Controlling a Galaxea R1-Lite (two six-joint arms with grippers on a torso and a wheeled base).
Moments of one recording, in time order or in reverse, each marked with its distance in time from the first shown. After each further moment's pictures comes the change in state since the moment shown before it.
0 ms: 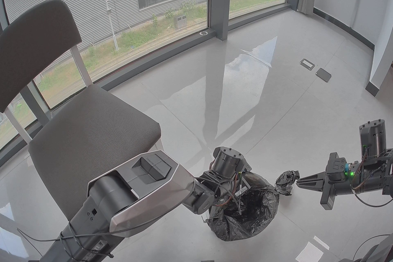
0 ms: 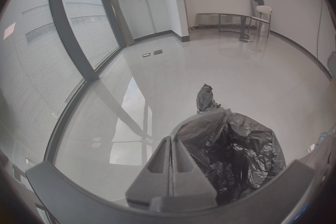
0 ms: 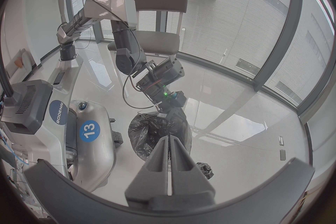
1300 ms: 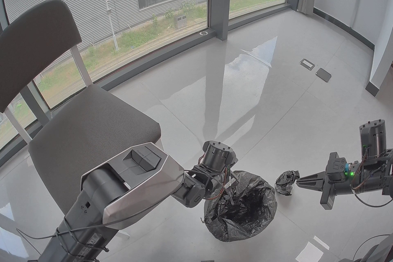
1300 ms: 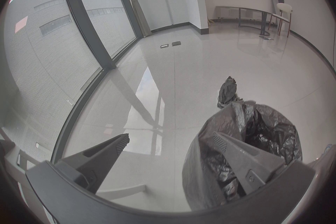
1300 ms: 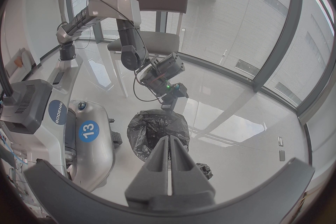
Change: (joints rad) left arm 0.048 -0.037 0.066 0.003 0.129 -0.035; right arm 0.000 0.001 0.008 -0.019 0.000 -0.002
